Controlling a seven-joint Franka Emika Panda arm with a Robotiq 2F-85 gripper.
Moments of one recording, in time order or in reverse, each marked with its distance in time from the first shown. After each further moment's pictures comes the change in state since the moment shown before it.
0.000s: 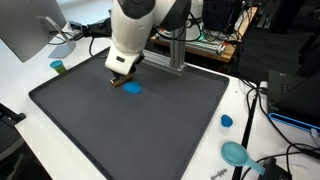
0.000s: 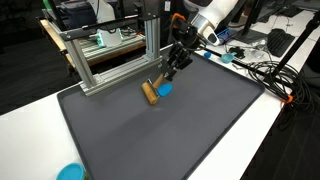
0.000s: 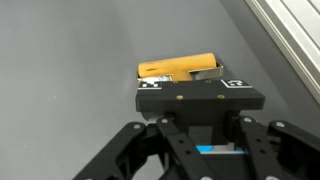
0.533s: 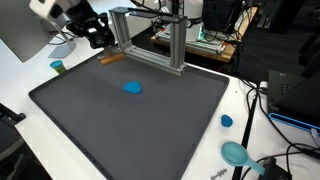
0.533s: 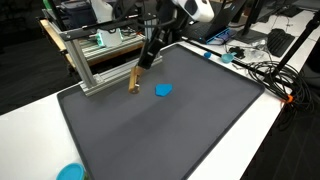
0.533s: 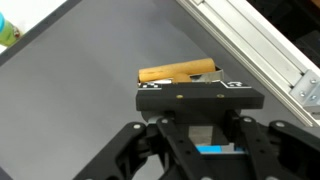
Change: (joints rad) arm -0.209 -0.035 -0.049 0.298 0.311 -0.300 -0.138
